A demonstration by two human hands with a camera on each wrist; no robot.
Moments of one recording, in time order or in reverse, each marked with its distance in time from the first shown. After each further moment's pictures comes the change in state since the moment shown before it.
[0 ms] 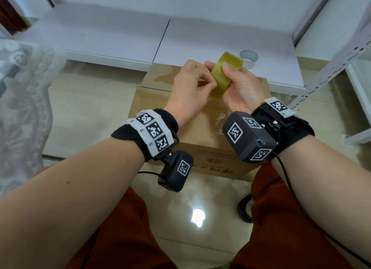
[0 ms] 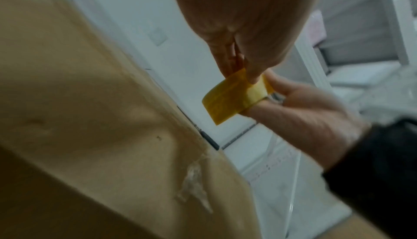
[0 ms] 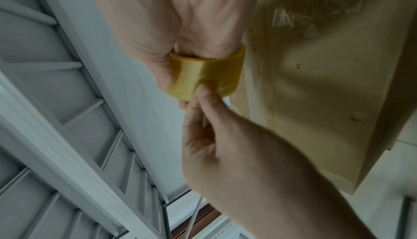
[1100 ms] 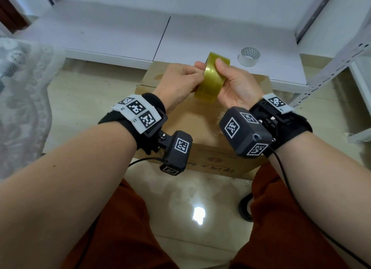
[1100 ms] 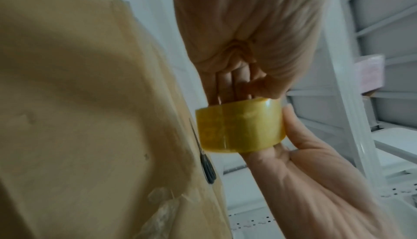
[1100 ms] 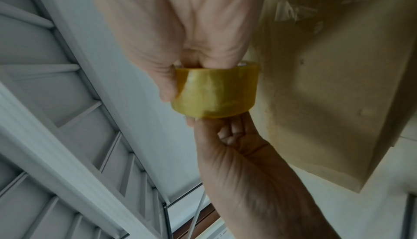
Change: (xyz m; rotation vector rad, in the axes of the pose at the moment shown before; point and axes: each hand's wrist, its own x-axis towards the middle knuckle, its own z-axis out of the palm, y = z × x) left_hand 0.012 -0.001 -0.025 -0.339 -0.205 -0.298; right_hand 0.003 0.003 0.007 -0.004 -0.055 0.122
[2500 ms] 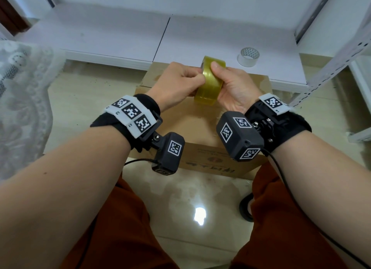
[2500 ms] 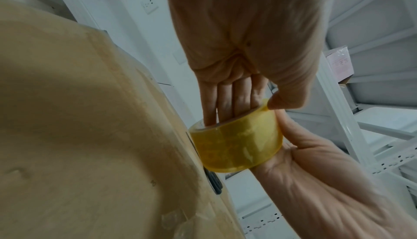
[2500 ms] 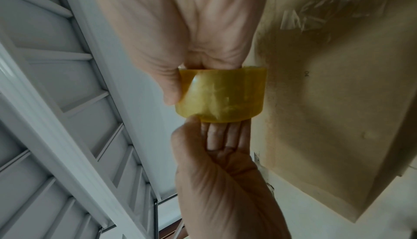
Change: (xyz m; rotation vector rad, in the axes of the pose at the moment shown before) left_hand 0.002 -0.003 -0.009 0.120 -0.128 0.094; right_hand -0.002 0.001 0.000 -0.215 0.007 0.002
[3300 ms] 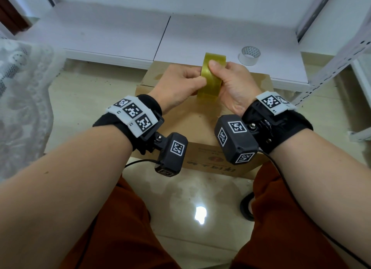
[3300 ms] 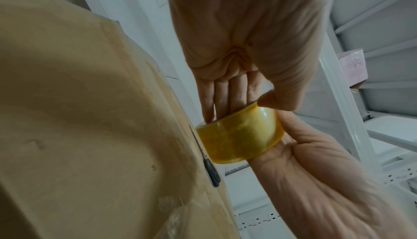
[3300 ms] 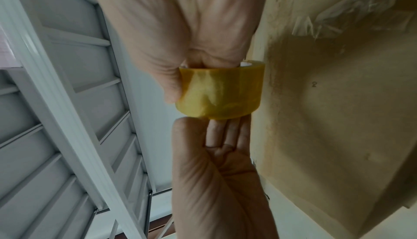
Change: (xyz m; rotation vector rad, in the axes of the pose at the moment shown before) left_hand 0.000 -0.006 0.003 -0.109 0.017 -0.031; right_hand 0.003 0.001 0.003 -0.132 0.076 -0.077
